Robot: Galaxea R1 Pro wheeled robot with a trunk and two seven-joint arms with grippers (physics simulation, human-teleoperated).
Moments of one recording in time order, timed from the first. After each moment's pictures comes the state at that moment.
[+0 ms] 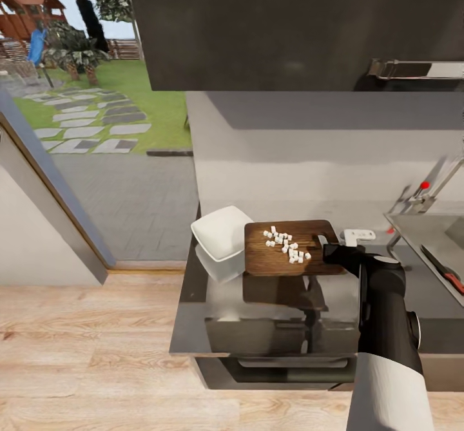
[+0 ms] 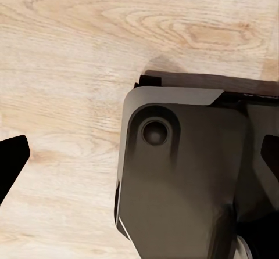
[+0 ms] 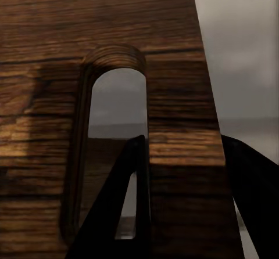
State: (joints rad) left arm -0.13 0.05 -0.14 -0.37 0.25 0.01 0.07; right arm -0.67 0.16 -0.42 -1.53 0.58 0.79 0.52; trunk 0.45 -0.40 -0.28
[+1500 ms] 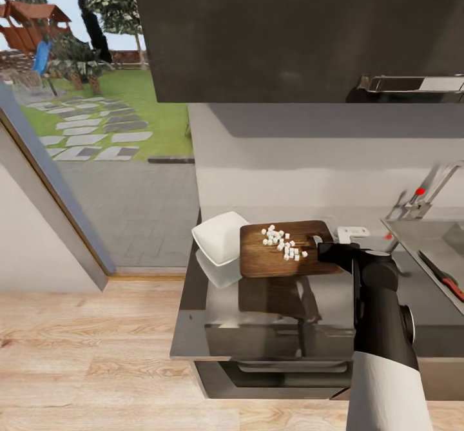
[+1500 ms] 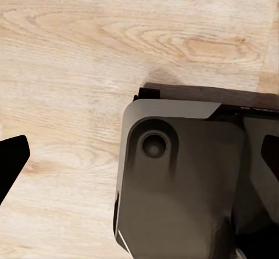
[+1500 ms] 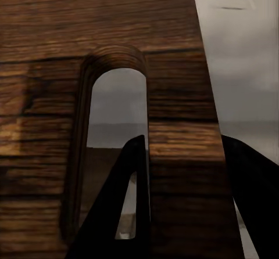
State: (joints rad) left arm -0.13 0.06 -0.14 -0.37 0.25 0.01 0.07; right arm -0.67 0.16 -0.34 -1.55 0.59 0.88 0.49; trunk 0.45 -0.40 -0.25
